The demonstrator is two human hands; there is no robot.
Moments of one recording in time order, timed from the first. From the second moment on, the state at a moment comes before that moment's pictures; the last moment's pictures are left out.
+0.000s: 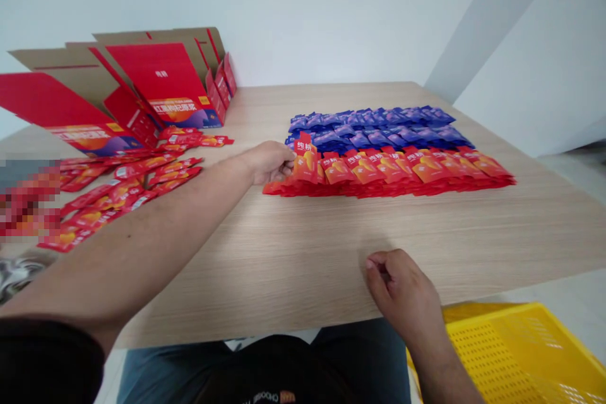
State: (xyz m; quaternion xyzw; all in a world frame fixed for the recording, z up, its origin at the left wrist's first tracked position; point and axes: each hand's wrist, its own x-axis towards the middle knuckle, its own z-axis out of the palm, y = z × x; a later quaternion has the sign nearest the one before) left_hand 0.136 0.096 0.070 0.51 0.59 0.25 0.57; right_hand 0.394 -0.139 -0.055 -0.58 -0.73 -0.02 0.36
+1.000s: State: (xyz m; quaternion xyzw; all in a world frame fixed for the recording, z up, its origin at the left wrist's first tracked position) left_hand 0.153 0.108 0.056 0.67 0.67 0.08 0.30; right_hand 0.390 -0.140 -0.053 -0.60 -0.72 0.00 0.35
